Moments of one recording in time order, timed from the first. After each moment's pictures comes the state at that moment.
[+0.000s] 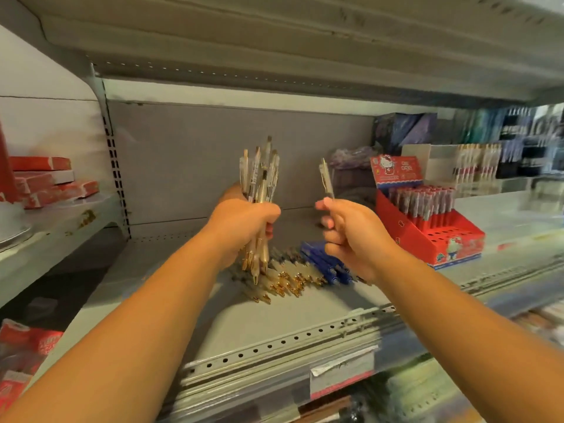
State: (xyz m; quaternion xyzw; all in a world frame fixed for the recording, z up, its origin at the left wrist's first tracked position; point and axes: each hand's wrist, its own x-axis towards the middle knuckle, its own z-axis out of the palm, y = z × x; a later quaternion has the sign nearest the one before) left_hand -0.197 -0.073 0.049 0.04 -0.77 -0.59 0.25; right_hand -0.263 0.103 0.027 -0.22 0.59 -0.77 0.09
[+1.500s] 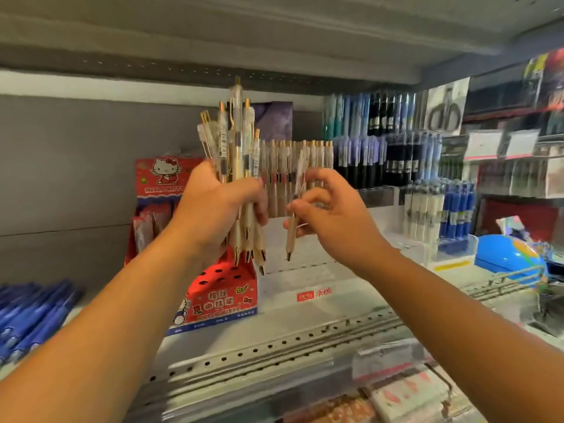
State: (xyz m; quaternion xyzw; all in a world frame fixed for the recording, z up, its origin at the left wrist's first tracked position) left_hand -0.469 0.332 0.063 -0.10 -0.69 -0.63 0.34; right_hand -0.553 0.486 0.036 -0.41 0.64 -0.64 -0.09
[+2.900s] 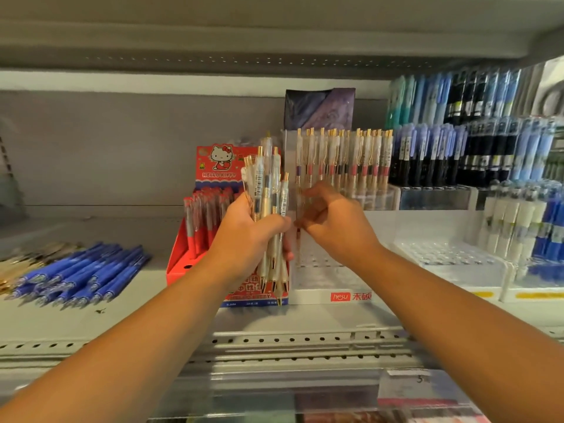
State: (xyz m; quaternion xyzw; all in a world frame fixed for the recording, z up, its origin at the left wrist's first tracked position) left_hand -0.472 0.329 0.008 -0.05 -0.72 -0.58 0.37; right_hand -0.620 0.427 0.004 -0.47 0.74 -0.43 -0.20
